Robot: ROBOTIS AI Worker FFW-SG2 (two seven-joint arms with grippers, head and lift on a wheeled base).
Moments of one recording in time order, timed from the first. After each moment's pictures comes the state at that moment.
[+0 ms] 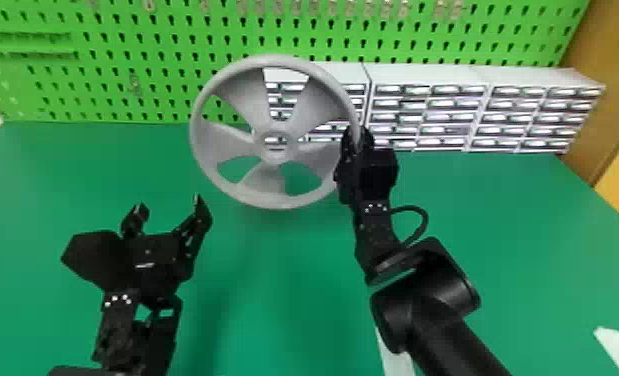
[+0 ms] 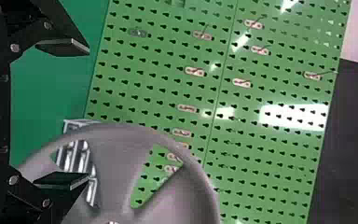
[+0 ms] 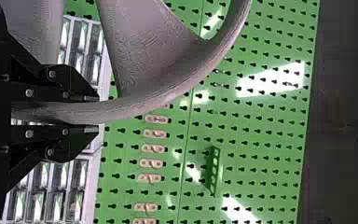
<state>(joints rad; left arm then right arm) 0.18 0.09 -0.14 -1.75 0.23 -0.21 0.16 -0.40 -0.03 0.44 -1.17 0.02 -0.31 -0.42</state>
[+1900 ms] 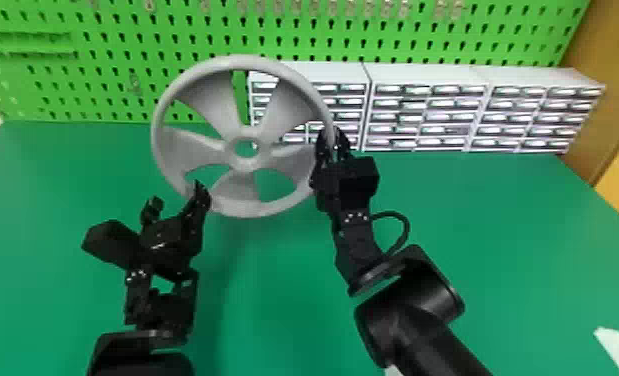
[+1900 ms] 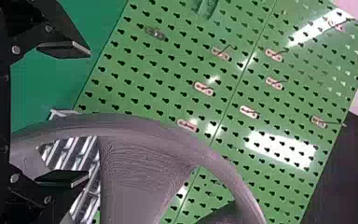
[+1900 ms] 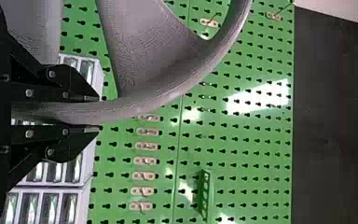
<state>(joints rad) -0.13 0.11 -0.26 -1.23 0.57 -0.56 0.10 -0.38 -0.03 0.54 -1.21 -0.01 -0.33 -0.42</state>
